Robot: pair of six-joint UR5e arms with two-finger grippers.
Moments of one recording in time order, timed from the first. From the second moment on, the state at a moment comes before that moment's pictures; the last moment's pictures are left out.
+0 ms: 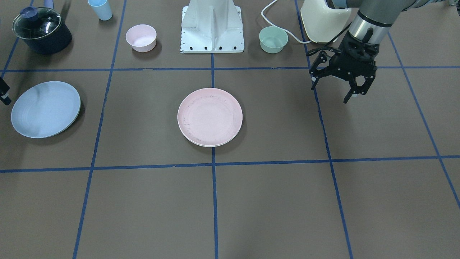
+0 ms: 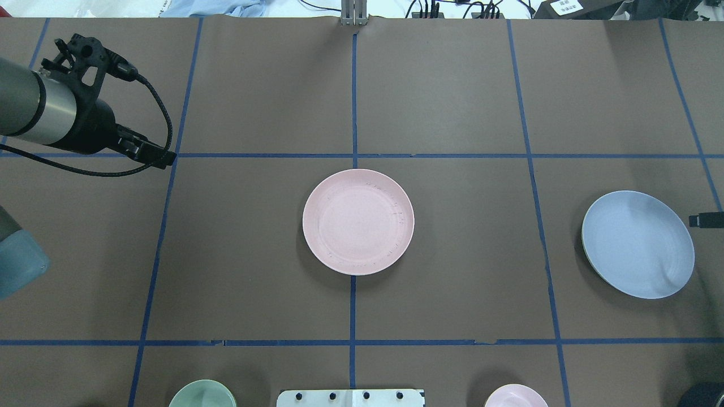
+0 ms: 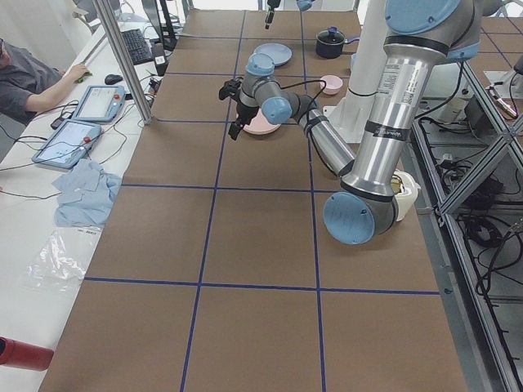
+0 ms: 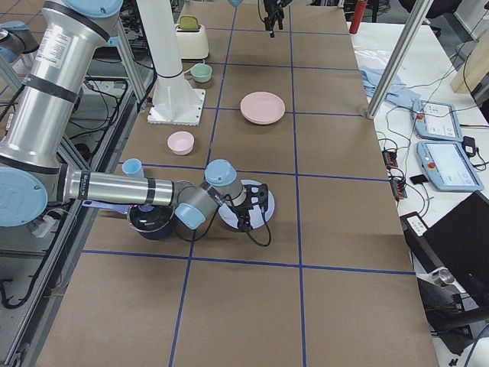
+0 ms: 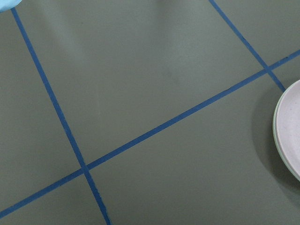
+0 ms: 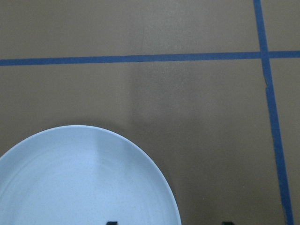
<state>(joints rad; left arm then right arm) -0.86 -1.82 -2.11 -1.70 -1.99 -0.54 1.02 -1.94 1.75 -0.62 2.04 0.87</state>
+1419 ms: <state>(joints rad) -0.86 -1.80 -2.14 -1.71 -1.99 -0.60 0.89 -1.91 1.62 -0.44 1.98 0.91</state>
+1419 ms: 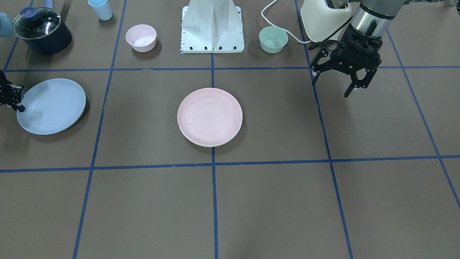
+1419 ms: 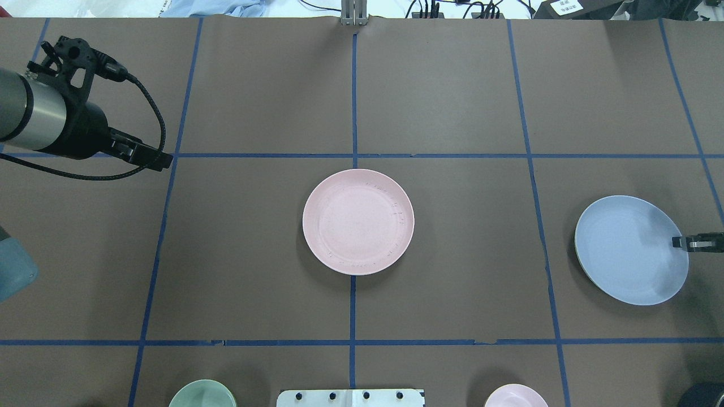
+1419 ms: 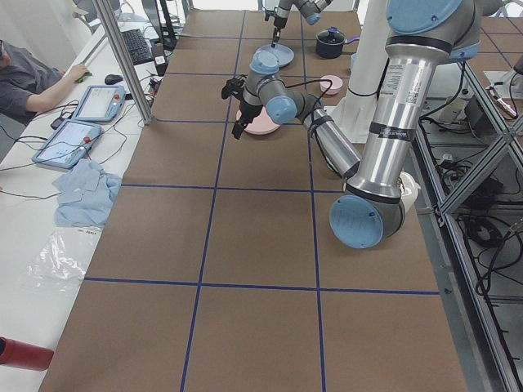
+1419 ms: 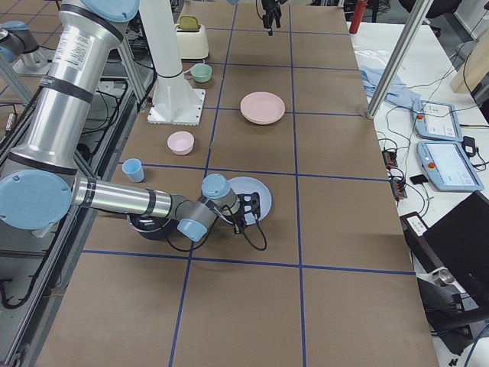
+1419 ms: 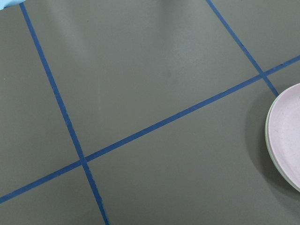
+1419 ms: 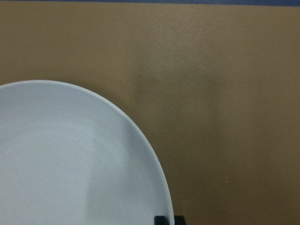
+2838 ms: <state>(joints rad) -0.86 -1.80 -2.14 -1.71 -1.99 -0.60 0.63 -1.22 1.80 -0.94 1.82 1.36</state>
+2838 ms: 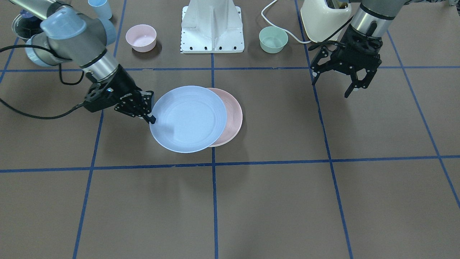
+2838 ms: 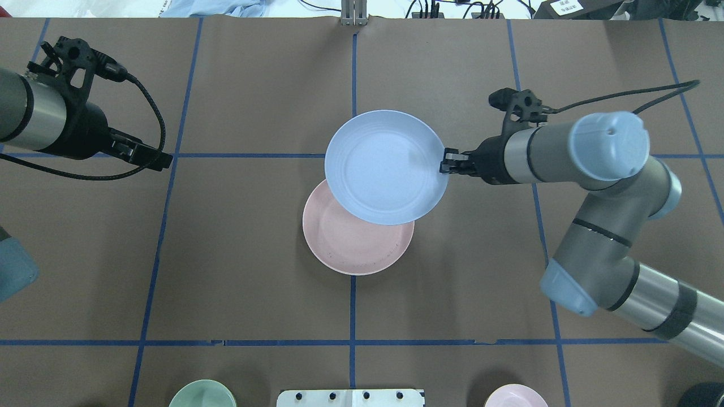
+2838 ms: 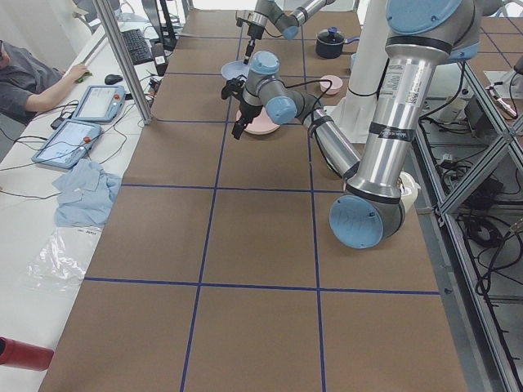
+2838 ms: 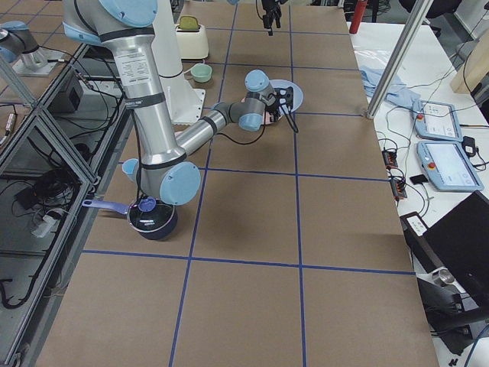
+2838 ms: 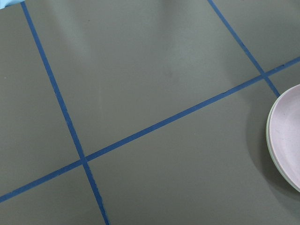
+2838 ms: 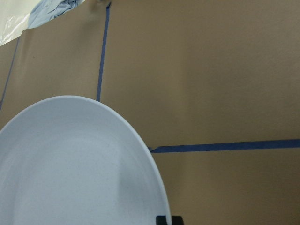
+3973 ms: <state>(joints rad) -0.86 -1.80 -2.14 -1.71 -1.99 -0.60 0.46 -1.13 1.80 -1.22 1.64 1.40</state>
